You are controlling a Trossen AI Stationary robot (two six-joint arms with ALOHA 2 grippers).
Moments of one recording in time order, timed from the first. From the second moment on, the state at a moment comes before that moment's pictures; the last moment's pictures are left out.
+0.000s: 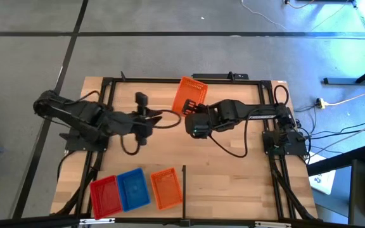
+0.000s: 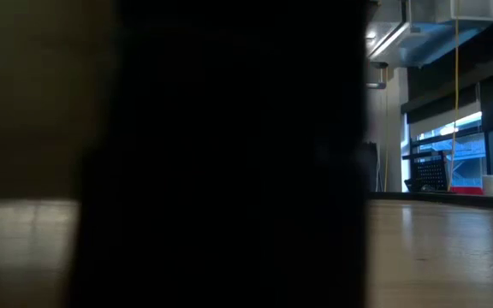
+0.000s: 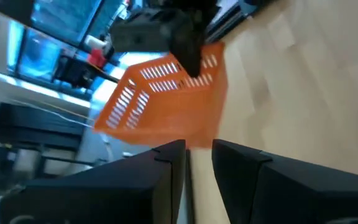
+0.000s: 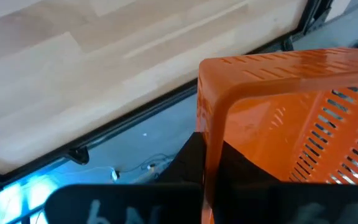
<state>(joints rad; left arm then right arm) -0.34 1.26 1.46 -0.71 -0.79 0.57 0.16 1.94 2.19 -1.49 0.68 -1.21</state>
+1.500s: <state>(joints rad) -0.21 1.37 1.49 -0.57 -0.59 0.76 0.16 1.94 2.19 -1.48 0.75 -1.26</state>
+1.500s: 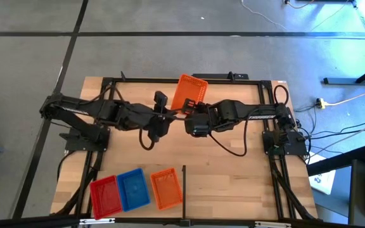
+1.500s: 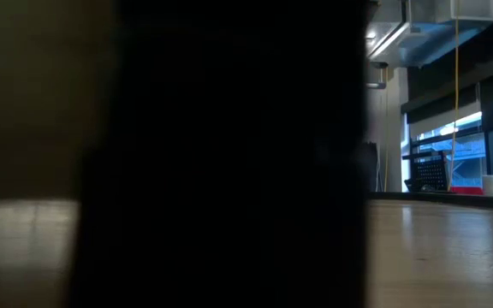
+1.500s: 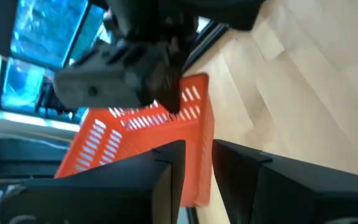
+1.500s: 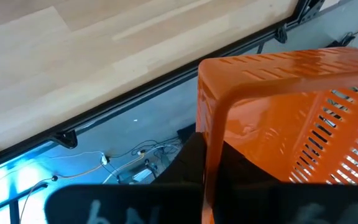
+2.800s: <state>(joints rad) -0.11 1.42 1.49 -0.68 -0.56 0.75 0.16 1.94 2.18 -1.39 0.76 -1.26</state>
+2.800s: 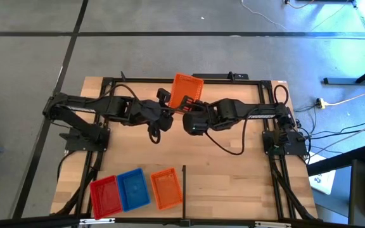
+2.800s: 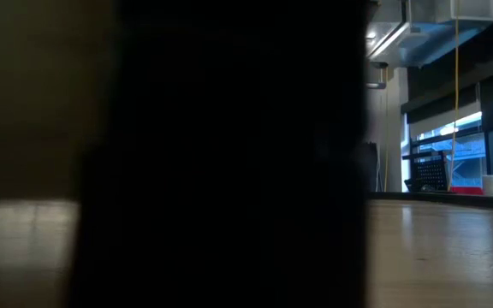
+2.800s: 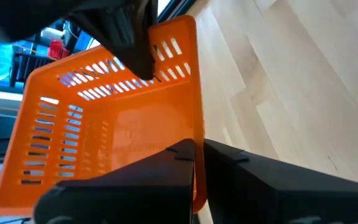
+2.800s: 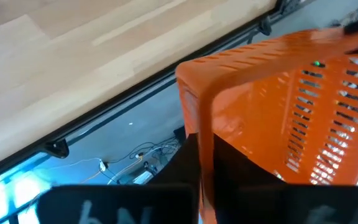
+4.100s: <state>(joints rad) -0.16 1.24 1.49 -1.02 -0.52 0.18 0.34 1.87 2.34 -1.34 0.82 -0.90</state>
